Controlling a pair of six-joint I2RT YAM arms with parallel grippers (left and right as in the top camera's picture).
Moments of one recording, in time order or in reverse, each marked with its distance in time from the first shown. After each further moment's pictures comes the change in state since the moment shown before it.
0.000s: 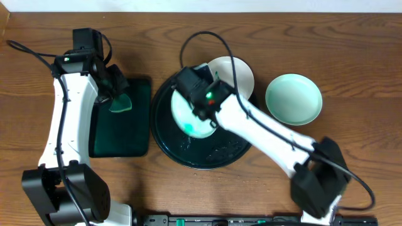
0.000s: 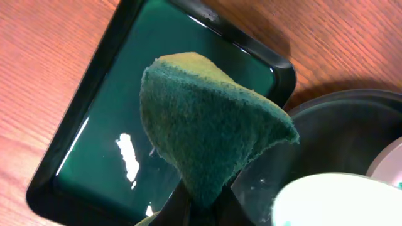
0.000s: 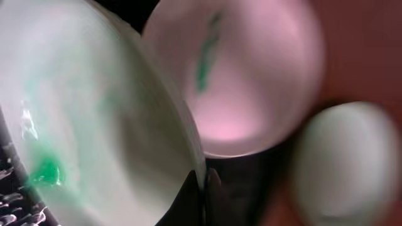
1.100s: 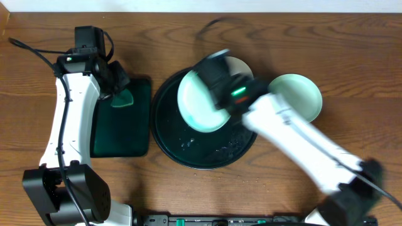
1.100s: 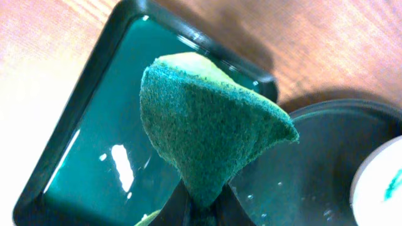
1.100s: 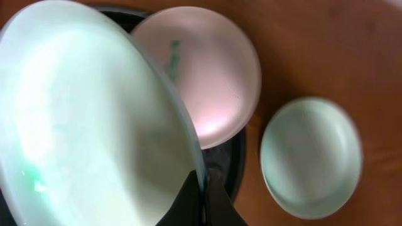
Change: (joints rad) left arm -0.017 0.000 0.000 0.065 0.001 -0.001; right arm -0.140 -0.182 0.002 -0.063 -0.172 0.021
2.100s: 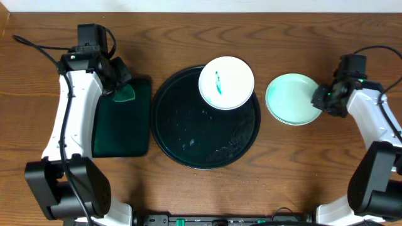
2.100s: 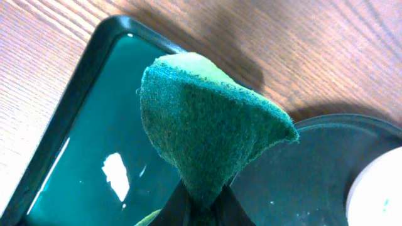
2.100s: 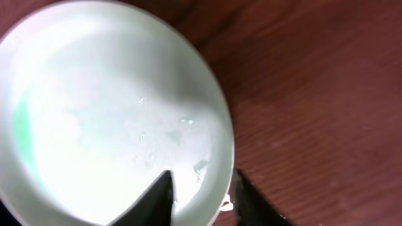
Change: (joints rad) left arm -0.006 0.040 0.000 0.061 0.003 0.000; right arm -0.861 -0.013 -0.494 0.342 -0.402 -0.036
